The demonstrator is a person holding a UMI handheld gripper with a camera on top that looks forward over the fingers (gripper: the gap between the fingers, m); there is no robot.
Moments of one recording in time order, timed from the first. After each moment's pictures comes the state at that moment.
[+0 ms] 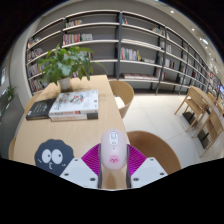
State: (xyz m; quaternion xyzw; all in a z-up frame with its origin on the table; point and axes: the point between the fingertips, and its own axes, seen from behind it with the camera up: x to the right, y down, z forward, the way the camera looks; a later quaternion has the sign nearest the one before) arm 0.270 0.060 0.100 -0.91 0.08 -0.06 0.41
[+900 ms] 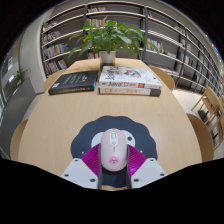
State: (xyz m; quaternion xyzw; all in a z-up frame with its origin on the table) arm 0.024 0.068 -0.014 -0.93 0.02 -0.02 0.36
